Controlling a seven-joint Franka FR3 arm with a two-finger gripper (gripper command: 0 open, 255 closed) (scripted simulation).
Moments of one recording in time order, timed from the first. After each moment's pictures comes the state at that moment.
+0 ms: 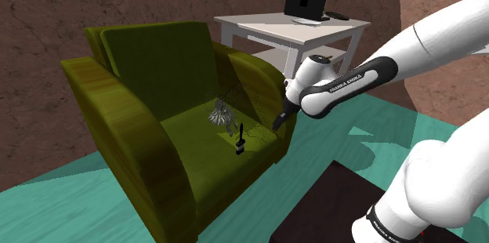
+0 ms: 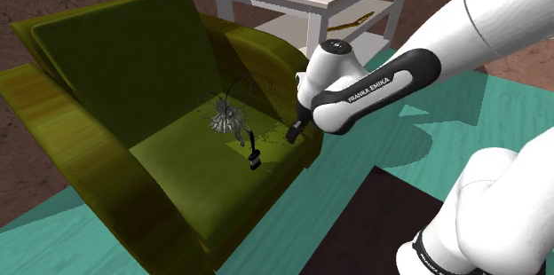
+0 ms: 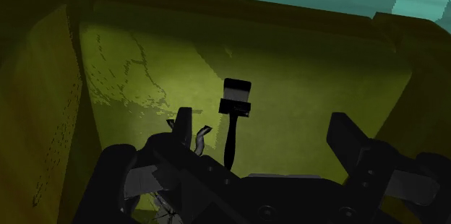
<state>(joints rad) 0.09 -0.22 -0.20 -2.67 -0.10 2.72 -0.15</state>
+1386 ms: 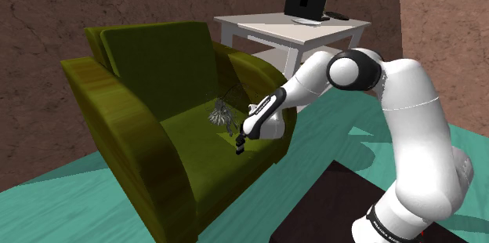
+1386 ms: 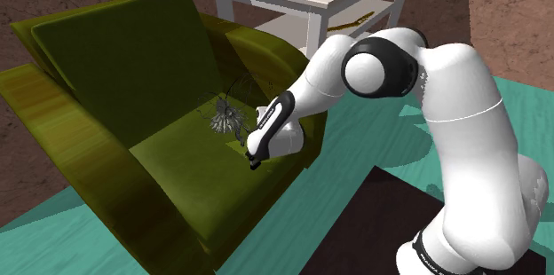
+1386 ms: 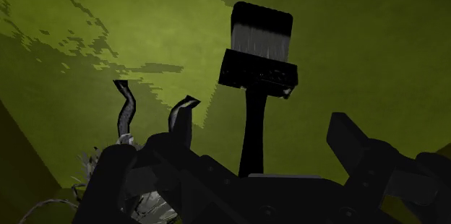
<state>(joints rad) -0.16 0.72 0.17 -2.08 0.39 3.27 -0.68</state>
